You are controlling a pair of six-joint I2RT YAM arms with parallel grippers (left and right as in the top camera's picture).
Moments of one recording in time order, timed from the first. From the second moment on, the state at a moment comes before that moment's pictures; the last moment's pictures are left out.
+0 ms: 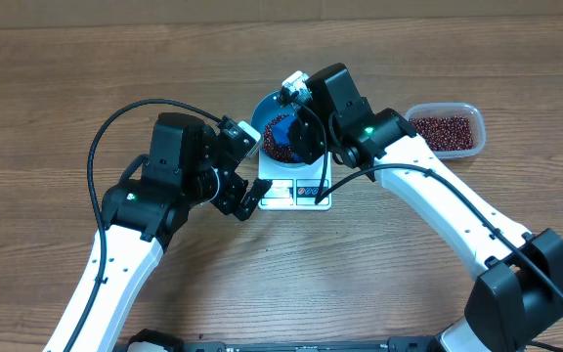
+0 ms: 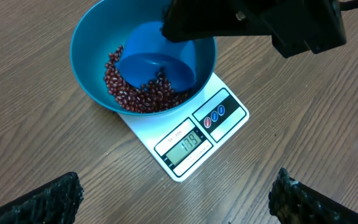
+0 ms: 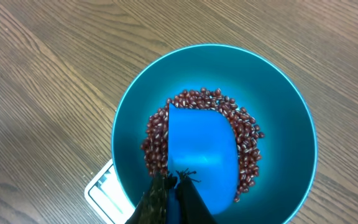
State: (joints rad) left arm -0.30 1.23 1.07 -0.71 0.34 0.29; right arm 0.55 1.74 1.44 -0.60 -0.13 -0.12
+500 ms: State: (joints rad) left arm -0.30 1.23 1.07 -0.71 0.34 0.29; right arm 0.55 1.74 1.44 -0.46 -0.15 -0.09
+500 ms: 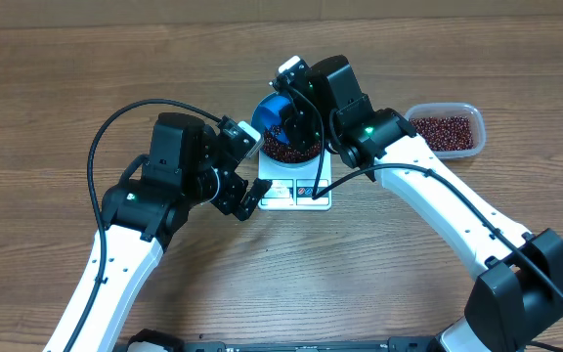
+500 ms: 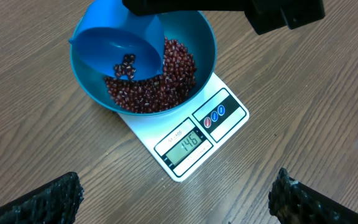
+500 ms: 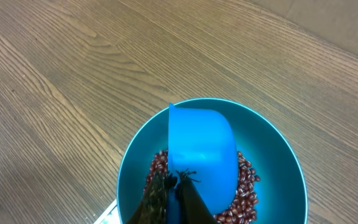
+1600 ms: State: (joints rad) left arm -0.30 1.23 1.07 -0.71 0.34 0.29; right arm 0.55 1.67 1.44 -0.50 -0.07 -0.09
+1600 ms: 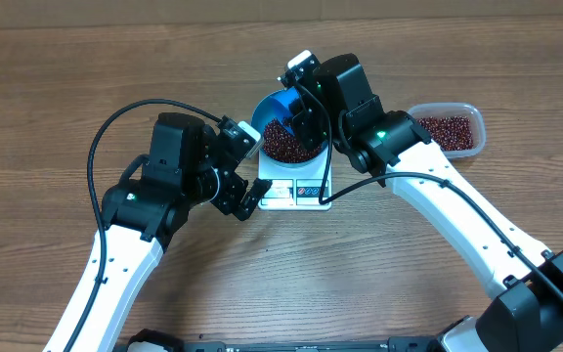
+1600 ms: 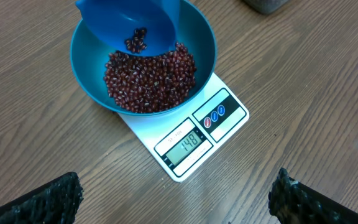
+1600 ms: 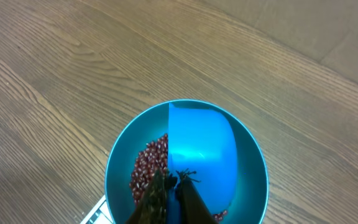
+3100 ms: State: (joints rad) left arm -0.30 1.23 1.07 -0.71 0.34 0.29; right arm 0.55 1.67 1.44 -0.53 -0.02 -0.09
